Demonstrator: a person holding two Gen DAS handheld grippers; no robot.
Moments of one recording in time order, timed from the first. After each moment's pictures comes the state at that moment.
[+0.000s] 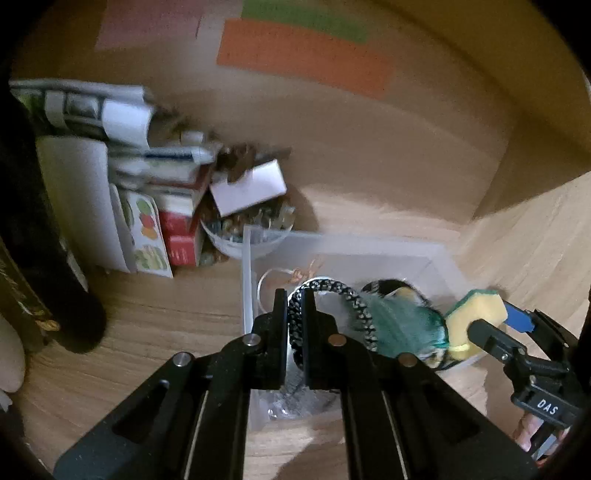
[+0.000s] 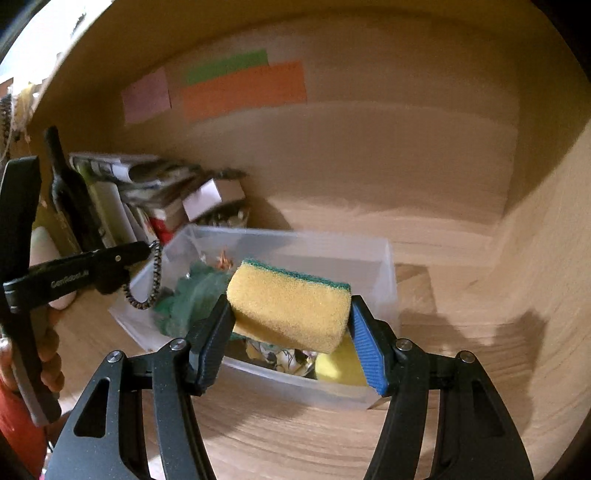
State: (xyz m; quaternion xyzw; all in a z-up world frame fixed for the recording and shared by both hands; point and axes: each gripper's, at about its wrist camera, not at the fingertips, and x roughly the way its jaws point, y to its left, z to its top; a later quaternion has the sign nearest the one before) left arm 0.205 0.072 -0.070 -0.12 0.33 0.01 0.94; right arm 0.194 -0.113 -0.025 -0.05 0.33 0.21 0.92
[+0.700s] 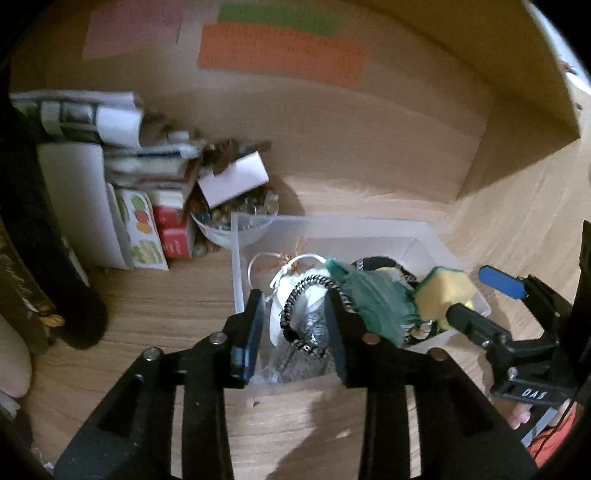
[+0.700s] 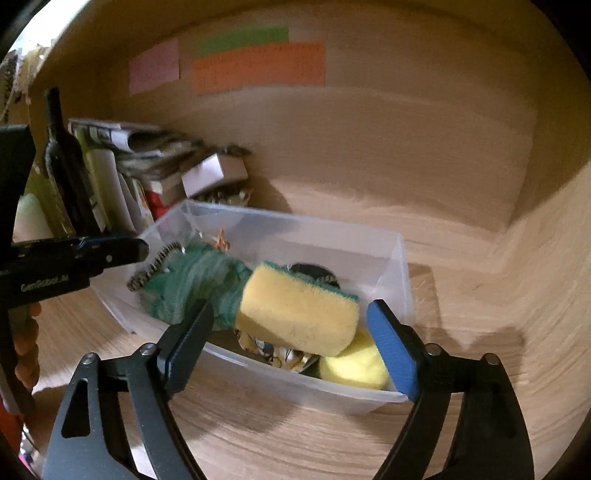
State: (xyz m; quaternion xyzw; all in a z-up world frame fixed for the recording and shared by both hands) left arm 0.175 0.060 -0.059 -0.09 0.33 -0.02 0.94; right arm 0.192 -0.106 -0.035 -0.09 0.32 0.20 0.92
